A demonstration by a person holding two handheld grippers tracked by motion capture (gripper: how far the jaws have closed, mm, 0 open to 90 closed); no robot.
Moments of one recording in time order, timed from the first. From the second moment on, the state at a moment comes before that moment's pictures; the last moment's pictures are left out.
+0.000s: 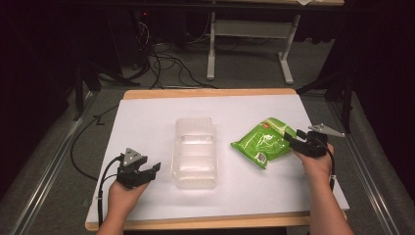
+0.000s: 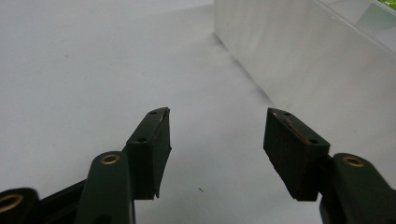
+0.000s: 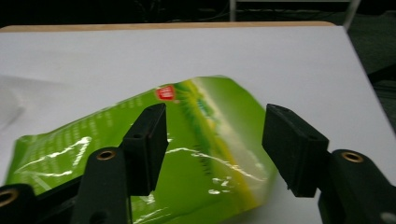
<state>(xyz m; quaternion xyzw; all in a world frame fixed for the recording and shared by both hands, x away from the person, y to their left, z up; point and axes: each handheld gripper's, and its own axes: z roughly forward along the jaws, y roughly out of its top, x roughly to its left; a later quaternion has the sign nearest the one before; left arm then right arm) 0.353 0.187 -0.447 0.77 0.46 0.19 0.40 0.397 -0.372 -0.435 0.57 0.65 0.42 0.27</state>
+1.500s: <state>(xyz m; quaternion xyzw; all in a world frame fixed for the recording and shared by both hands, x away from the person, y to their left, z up) 0.353 0.185 -0.448 0.78 0.45 0.19 0.39 0.414 -0.366 -0.463 0.57 0.67 0.46 0.14</state>
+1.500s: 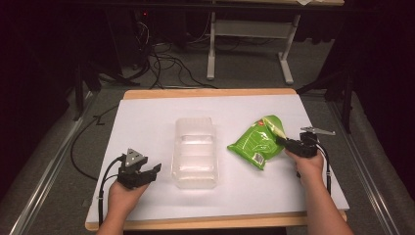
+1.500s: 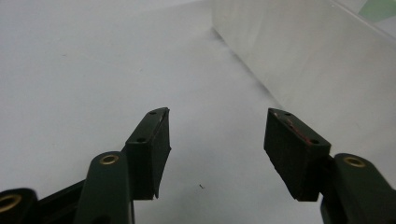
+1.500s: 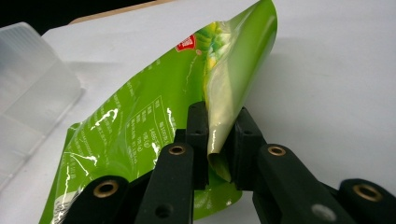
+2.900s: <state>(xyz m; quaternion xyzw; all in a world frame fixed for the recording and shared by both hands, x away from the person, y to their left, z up) 0.352 0.186 -0.446 0.78 0.44 0.20 0.39 0.360 -0.263 -0.389 0.44 0.66 0.56 0.23</state>
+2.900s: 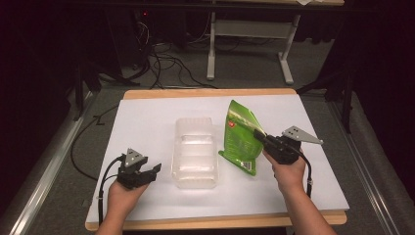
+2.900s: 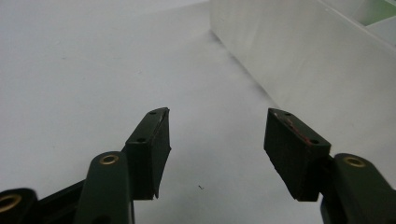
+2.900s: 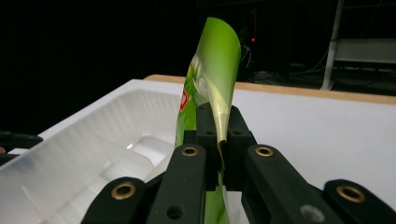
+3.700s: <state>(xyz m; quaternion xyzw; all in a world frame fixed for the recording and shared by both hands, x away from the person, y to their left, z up) 0.351 0.187 -0.444 0.78 0.44 0.20 0.39 0.340 -0.223 -0.383 0.39 0.67 0.55 0.30</state>
